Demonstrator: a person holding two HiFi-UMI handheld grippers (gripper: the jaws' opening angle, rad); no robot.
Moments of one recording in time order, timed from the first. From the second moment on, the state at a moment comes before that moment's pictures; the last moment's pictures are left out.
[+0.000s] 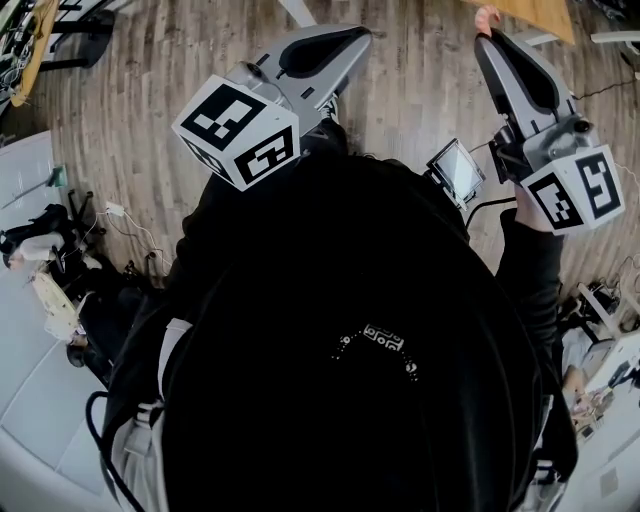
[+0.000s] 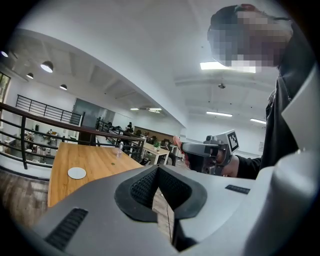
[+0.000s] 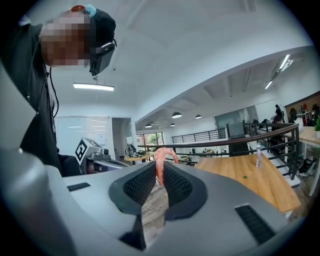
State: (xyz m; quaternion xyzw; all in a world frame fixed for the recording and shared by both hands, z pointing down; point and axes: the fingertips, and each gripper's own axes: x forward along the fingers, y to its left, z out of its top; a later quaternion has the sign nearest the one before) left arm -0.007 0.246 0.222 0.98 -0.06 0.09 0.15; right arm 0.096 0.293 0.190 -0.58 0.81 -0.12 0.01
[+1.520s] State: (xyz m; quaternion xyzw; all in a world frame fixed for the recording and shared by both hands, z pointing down) left arm -0.001 -0.026 0.238 0.98 0.01 0.07 0.18; right arm 0.069 0.009 0.190 -0.59 0.79 -0.13 -0.02
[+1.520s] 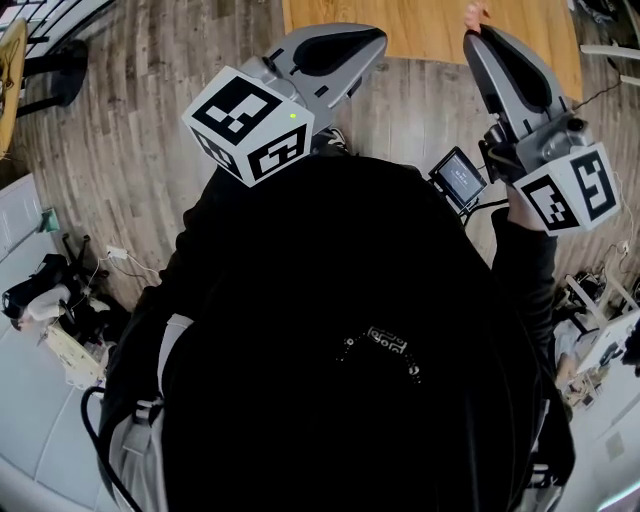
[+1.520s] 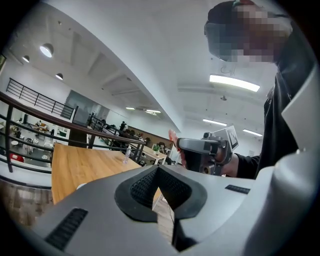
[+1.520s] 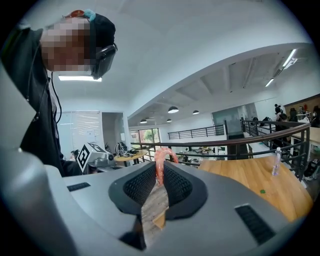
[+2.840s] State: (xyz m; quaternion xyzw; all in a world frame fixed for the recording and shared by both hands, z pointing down) left arm 0.057 -0.136 0.251 0.98 -0.07 0.08 0.18; right arm 0.126 -0.122 0.197 -0.53 0.84 -0.13 -0.01
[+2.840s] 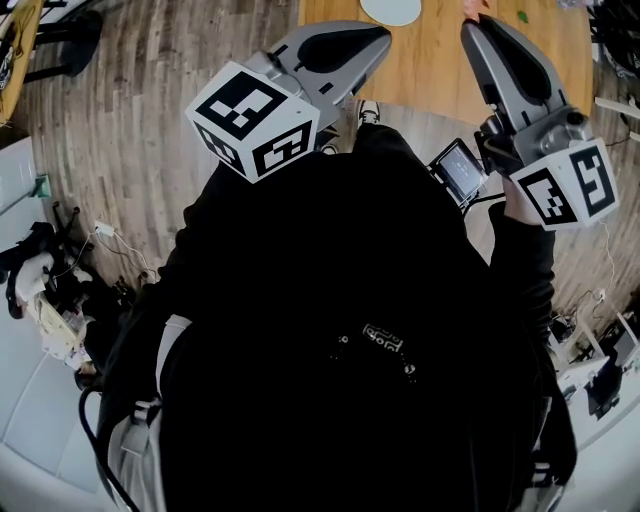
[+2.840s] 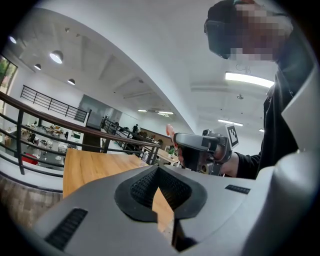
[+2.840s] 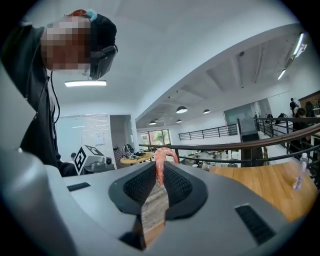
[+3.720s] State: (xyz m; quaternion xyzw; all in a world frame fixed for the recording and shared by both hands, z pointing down) left arm 0.135 -0.209 0.256 0.97 -0.13 0.11 0.19; right arm 0.210 -0.207 0.210 -0.47 0.87 -0.15 0.02
